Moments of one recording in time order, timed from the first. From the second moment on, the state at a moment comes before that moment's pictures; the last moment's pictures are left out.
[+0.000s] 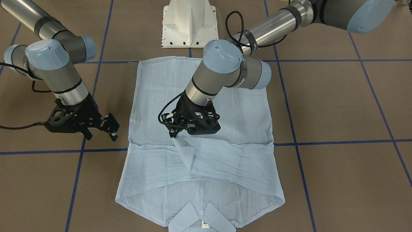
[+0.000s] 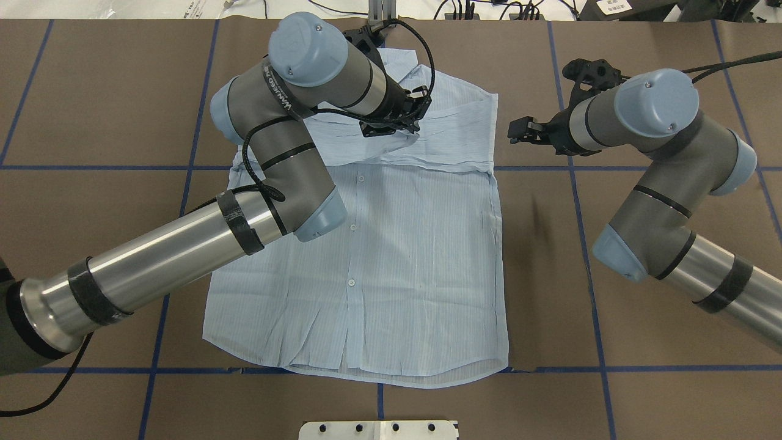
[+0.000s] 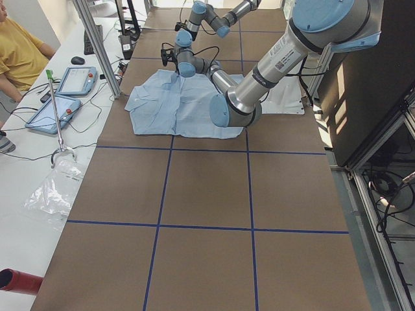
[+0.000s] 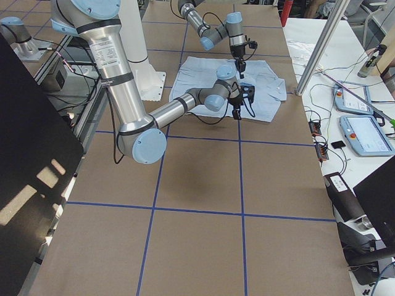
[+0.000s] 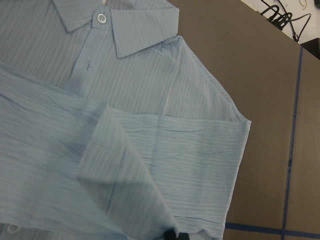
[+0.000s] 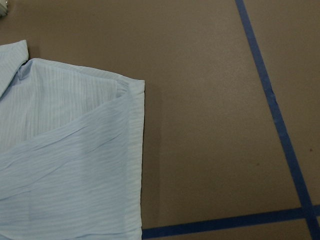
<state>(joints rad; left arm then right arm) -0.67 -2.56 -1.20 -2.23 -1.93 -1.58 0.80 -1.20 1.64 -1.07 1.84 1.26</state>
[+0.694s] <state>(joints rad) -0.66 -2.46 -1.46 -2.10 -1.89 -1.64 0.71 -1.20 1.69 -1.08 1.82 1.37</state>
